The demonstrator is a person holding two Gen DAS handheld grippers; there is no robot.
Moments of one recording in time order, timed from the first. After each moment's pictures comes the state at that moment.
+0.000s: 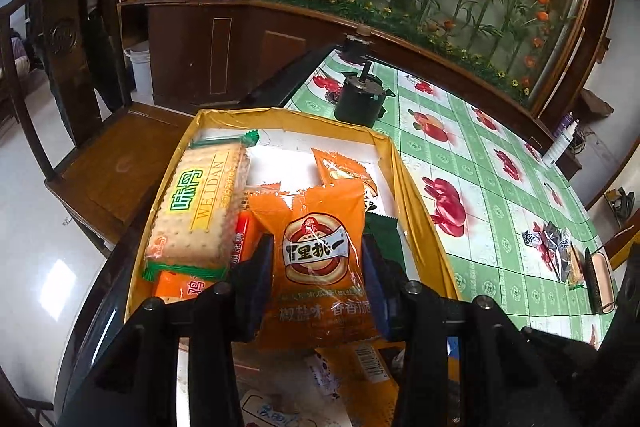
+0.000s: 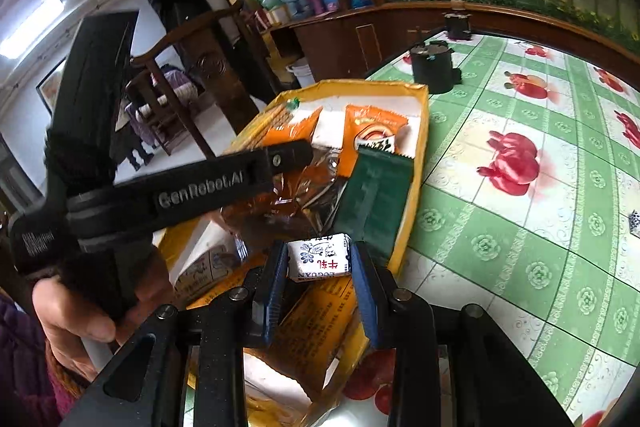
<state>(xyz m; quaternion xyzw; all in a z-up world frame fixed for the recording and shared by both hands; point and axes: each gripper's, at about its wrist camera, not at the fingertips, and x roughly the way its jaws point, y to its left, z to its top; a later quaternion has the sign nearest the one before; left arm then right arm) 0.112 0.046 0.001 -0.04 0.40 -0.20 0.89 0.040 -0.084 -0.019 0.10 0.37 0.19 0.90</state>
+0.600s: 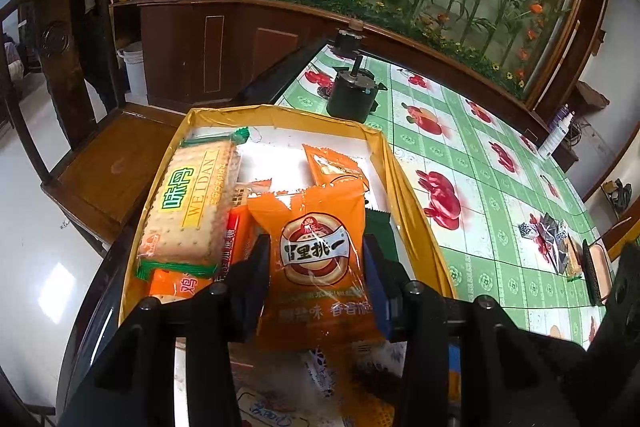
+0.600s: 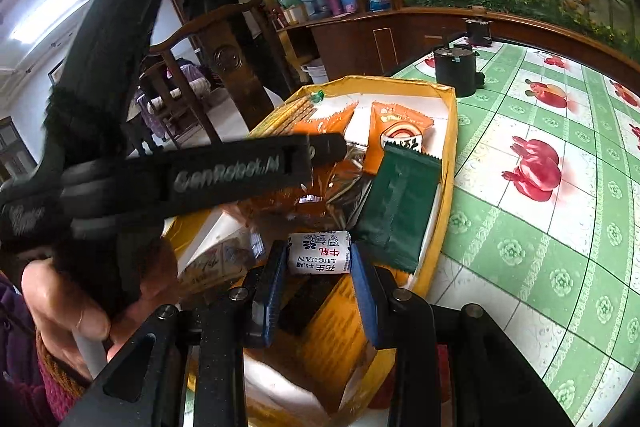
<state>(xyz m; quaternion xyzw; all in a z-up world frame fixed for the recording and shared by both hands) 0.108 0.039 0.004 -0.03 0.40 -0.21 0.89 0.042 -0.071 -0.024 0.09 0.35 0.21 0.91</state>
